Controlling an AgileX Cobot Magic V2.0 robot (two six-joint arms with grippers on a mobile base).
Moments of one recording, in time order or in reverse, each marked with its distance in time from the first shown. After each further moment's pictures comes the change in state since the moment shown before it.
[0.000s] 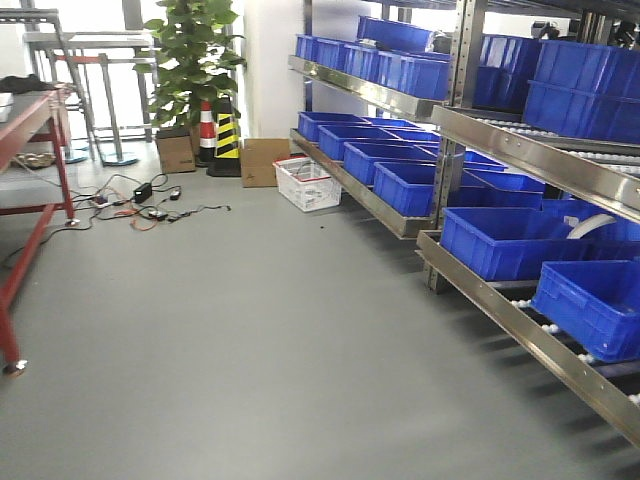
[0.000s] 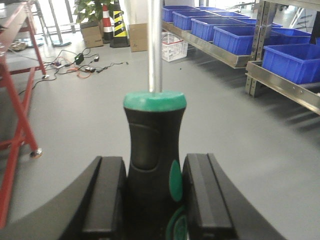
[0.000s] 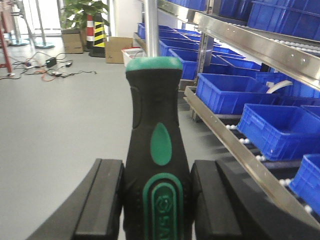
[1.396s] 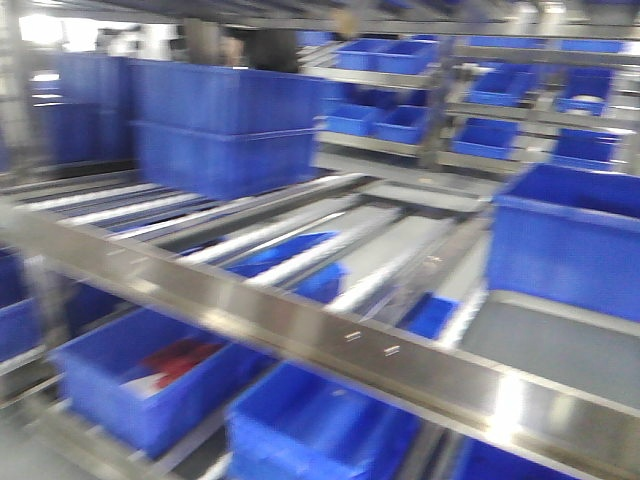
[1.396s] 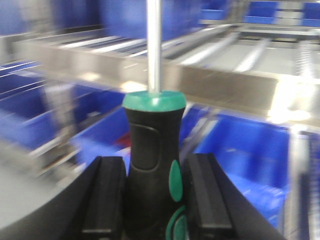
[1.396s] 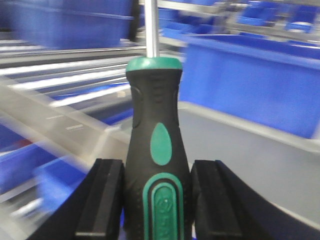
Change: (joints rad) left arm 0.000 0.000 0.000 0.000 -0.001 0.000; right arm 0.000 0.000 0.000 0.000 0.000 0.000
